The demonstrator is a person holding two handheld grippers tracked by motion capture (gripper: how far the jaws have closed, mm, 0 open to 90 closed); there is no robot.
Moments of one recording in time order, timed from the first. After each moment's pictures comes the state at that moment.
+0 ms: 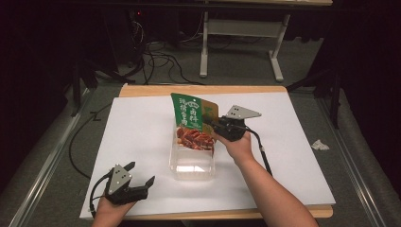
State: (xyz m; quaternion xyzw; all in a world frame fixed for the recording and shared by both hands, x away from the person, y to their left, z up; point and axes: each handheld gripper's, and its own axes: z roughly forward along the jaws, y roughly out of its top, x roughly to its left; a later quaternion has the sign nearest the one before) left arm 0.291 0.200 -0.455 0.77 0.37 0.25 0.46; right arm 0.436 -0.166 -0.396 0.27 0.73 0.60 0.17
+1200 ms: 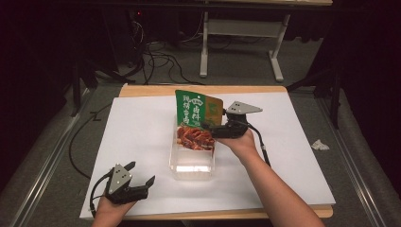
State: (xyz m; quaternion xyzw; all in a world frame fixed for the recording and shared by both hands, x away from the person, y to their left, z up) left arm 0.293 0.199 -0.455 0.77 0.36 0.25 0.46; right arm 0.436 -0.168 -0.381 0.31 0.74 0.57 0.18
